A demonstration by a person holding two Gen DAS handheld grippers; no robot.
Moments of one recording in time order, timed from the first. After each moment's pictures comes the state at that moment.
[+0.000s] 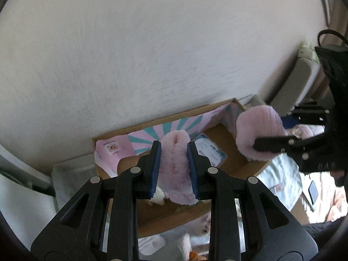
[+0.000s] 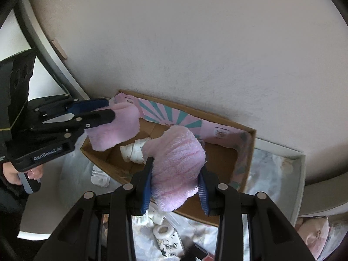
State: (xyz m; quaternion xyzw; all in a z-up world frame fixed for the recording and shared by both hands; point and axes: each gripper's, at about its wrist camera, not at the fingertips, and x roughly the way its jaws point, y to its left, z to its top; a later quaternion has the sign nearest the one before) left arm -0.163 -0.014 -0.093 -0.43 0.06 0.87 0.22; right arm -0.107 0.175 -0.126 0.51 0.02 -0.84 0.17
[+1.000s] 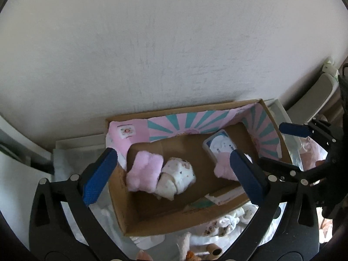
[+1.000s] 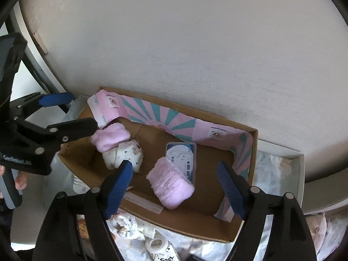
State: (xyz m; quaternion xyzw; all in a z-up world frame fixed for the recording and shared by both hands) left arm -0.179 -0.026 -0.131 -0.48 0.01 0.86 0.16; right arm -0.116 0.170 -0.145 0.51 0.04 -0.85 0.12
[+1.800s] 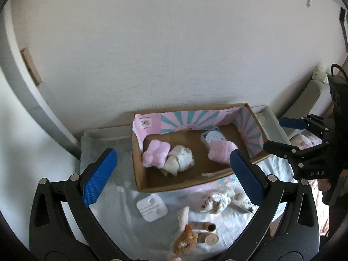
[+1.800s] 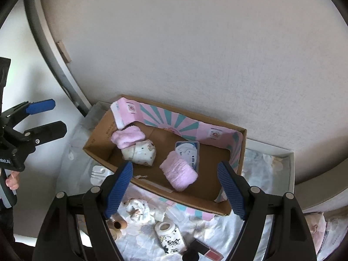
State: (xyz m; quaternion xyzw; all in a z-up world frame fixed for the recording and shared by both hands) left arm -0.100 -0.064 -0.043 -0.43 0.00 0.89 0.13; right arm -0.066 0.167 -0.095 0.47 0.03 -0.87 0.14
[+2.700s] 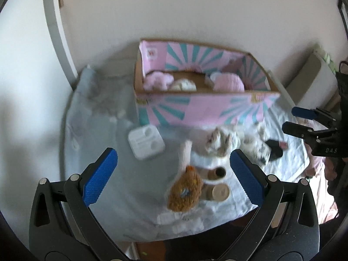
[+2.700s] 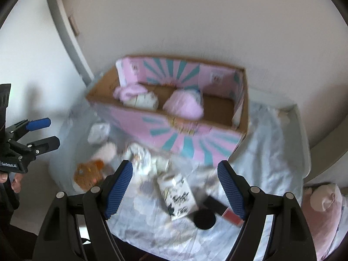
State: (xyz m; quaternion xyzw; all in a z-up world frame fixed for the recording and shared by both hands) left arm 0.012 -0.078 -0.152 -0.47 -0.02 0.88 0.12; right arm 0.033 0.182 -0.181 0.47 0.02 -0.87 0.14
